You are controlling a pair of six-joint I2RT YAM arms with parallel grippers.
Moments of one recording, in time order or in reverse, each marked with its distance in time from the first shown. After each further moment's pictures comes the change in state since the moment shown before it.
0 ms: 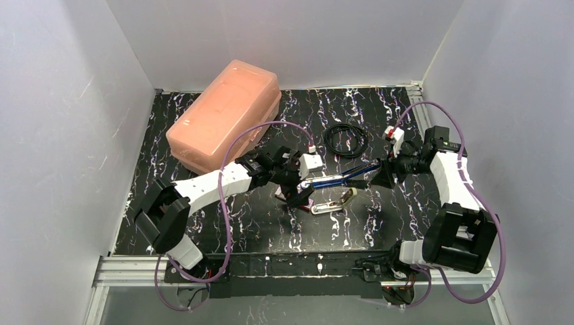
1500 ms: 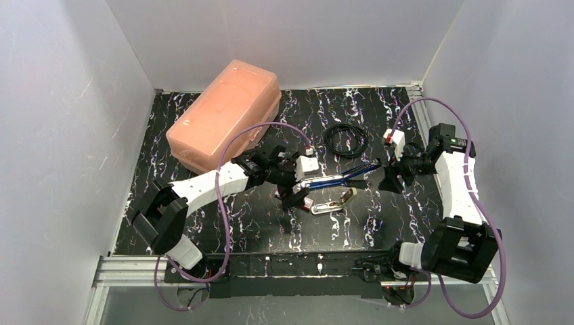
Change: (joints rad) left arm 0.036 -0.017 -0.024 -0.003 0.076 0.112; right arm 0.000 -0.062 0.107 -0.247 0.120 -0.188
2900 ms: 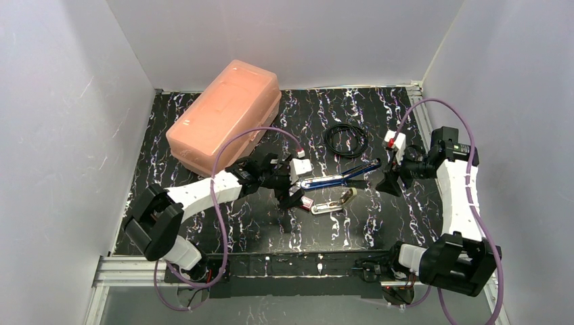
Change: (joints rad) left arm 0.014 -0.080 -0.151 0.178 -0.024 -0.066; right arm 0.000 -0.095 -0.008 -0.034 -0.087 -0.054
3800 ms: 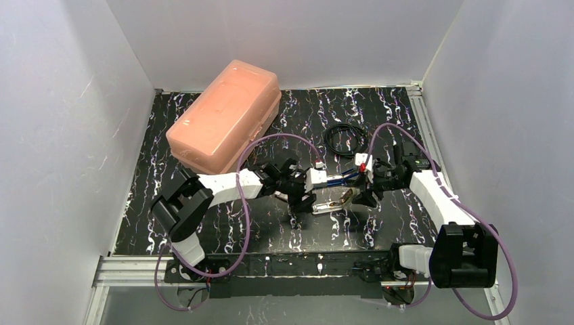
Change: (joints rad) left arm -0.083 0.229 0.073 0.055 0.064 0.035; right arm 0.270 0.027 -0.323 0.398 -0.068 -0.034
